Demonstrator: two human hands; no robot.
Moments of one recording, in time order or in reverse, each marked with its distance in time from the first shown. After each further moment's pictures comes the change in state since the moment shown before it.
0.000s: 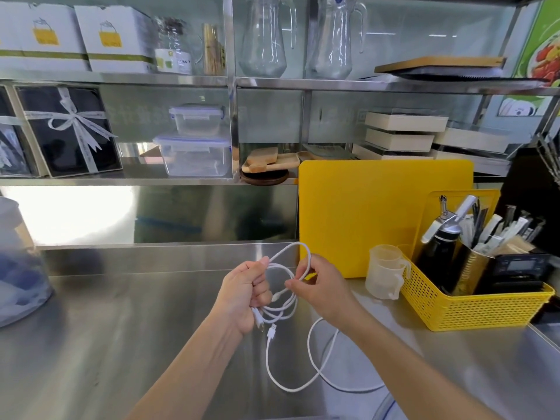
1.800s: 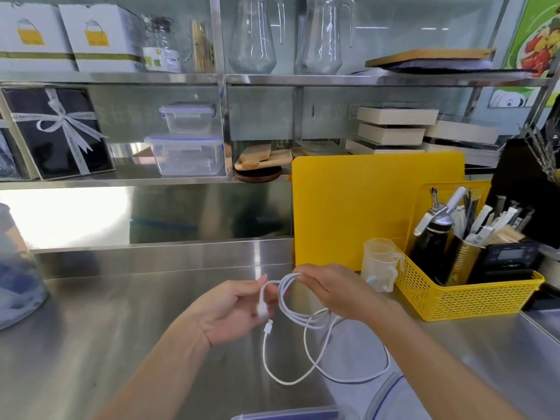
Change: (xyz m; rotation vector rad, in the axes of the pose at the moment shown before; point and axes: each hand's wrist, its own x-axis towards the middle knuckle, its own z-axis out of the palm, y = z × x) left_hand -0.018 0.011 -0.014 0.113 -0.369 -0.431; right_hand -0.002 0.020 -0.035 -0.566 -0.259 -0.287
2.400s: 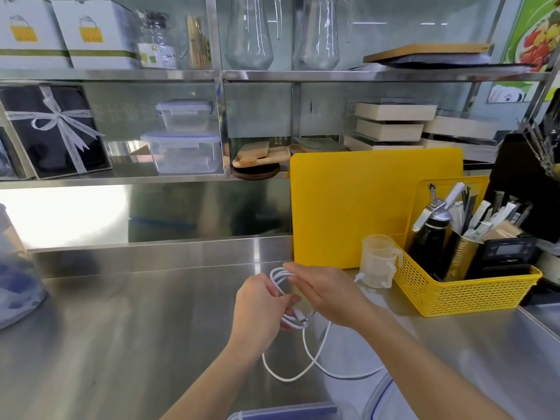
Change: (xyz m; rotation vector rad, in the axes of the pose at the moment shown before) left_hand 0.015 -0.032 0.044 0.819 0.670 0.414; right_hand -0.001 -0.004 0.015 -0.019 0.081 -0.054
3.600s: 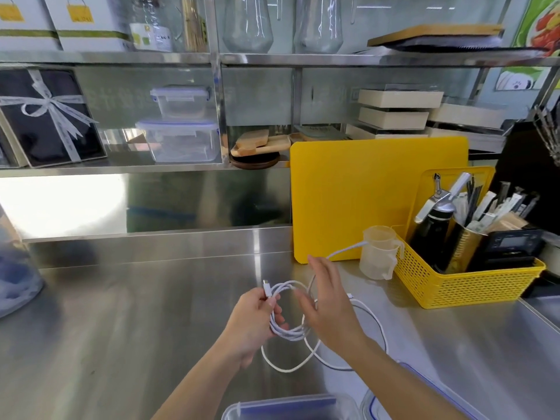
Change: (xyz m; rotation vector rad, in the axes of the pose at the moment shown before) left_hand 0.006 -0.043 0.004 -0.302 -0.184 -0.153; right_hand -0.022 0.006 0.057 0.327 0.369 0.242
